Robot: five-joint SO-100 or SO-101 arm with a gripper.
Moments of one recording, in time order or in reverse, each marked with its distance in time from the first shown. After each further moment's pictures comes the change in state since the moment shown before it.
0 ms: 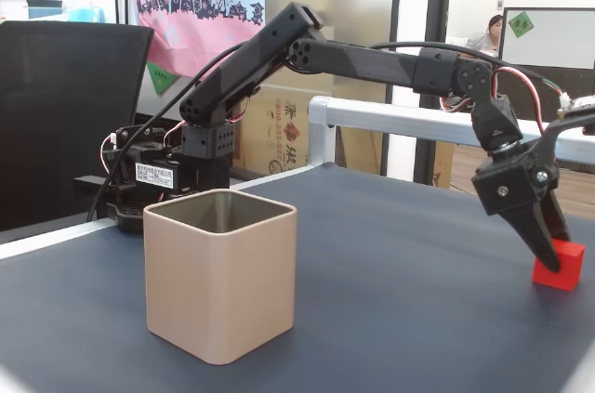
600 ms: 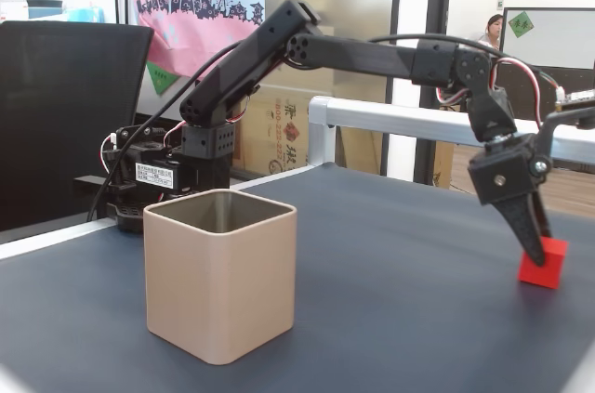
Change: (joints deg) arm 0.0 3.3 1.1 8.8 -6.9
